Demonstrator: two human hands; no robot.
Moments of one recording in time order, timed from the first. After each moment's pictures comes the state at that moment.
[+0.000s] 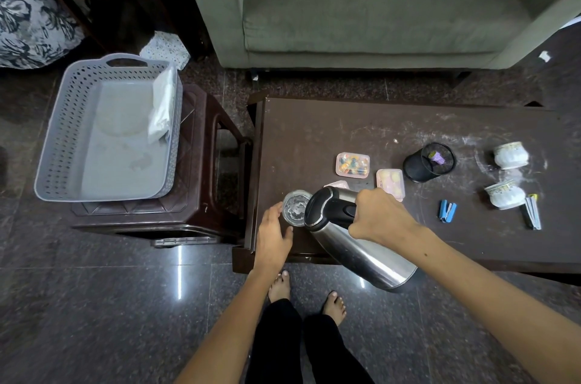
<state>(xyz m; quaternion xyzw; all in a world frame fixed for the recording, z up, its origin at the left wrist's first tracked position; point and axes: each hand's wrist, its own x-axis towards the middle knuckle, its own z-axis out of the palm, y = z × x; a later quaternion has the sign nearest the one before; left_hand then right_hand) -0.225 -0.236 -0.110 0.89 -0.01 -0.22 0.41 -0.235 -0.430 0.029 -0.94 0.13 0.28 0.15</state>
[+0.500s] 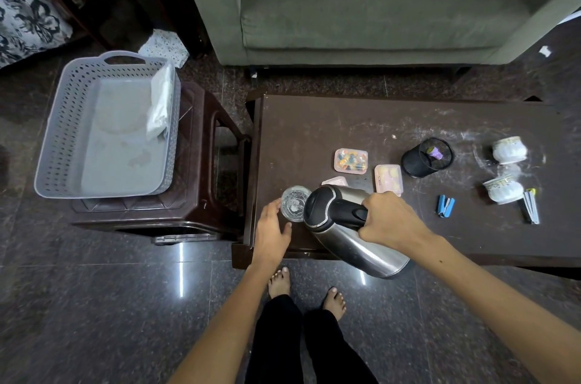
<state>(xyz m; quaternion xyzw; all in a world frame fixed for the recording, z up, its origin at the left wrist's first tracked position) -0.224 -0.237 -0.104 0.89 -0.02 -0.23 0.40 -0.259 -0.450 0.011 -0.95 0.11 0.25 0.15</state>
